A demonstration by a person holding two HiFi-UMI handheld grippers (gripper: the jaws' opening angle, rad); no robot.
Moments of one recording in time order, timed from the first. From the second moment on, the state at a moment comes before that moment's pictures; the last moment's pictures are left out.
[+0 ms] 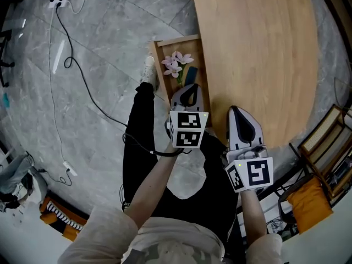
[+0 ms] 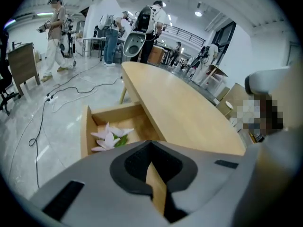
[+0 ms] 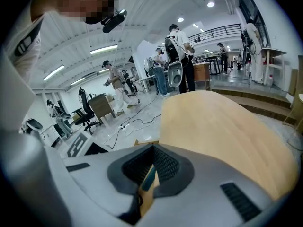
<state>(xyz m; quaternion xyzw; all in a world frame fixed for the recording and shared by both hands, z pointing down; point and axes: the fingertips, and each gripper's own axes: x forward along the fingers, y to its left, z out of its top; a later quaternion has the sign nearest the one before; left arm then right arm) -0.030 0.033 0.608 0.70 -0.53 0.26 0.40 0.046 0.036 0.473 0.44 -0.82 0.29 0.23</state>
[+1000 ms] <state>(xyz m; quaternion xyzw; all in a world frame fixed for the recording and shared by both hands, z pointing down) -0.042 -0.020 -0.042 0.84 -0.54 0.06 0.01 0.080 0.004 -0.050 0.58 -0.81 0.03 -0.06</state>
